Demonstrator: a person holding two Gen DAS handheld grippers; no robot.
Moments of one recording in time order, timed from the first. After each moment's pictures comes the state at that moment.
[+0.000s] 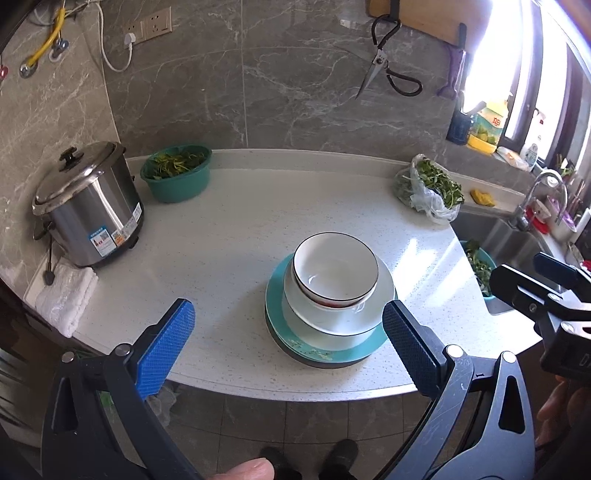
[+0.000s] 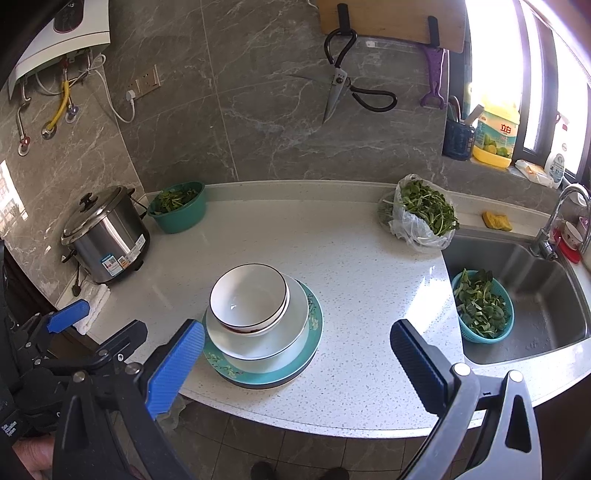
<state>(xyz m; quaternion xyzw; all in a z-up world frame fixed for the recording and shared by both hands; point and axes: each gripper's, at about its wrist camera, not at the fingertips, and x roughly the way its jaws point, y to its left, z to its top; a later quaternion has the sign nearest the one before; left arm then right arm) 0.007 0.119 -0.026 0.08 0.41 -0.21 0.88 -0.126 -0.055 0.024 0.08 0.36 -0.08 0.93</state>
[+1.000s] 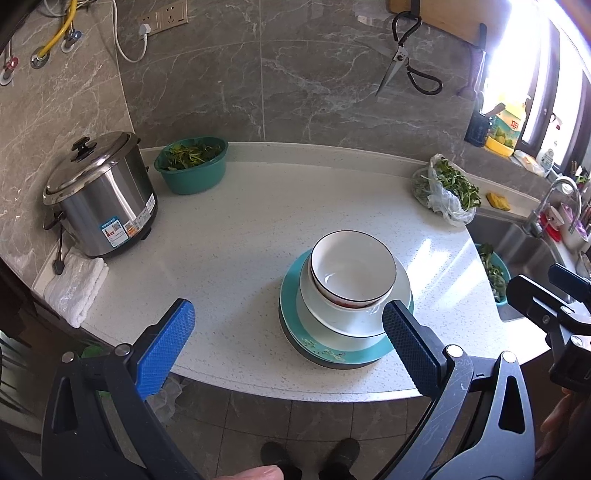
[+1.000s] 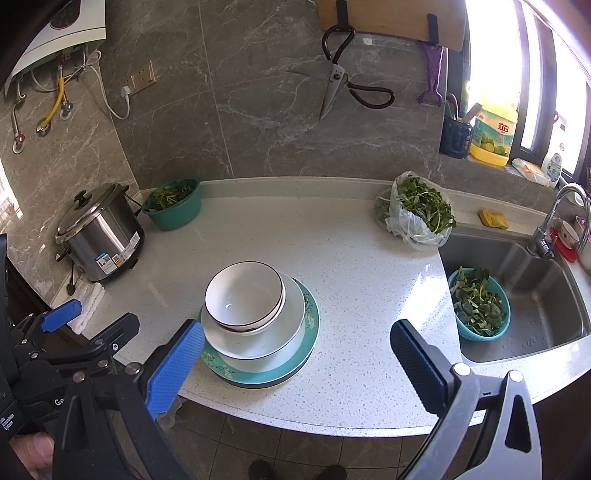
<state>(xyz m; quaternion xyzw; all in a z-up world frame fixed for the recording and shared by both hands) 0.012 0.120 -0.031 0.07 0.42 -0.18 0.89 -0.117 -0.058 0.022 0.08 0.37 -0.09 0.92</state>
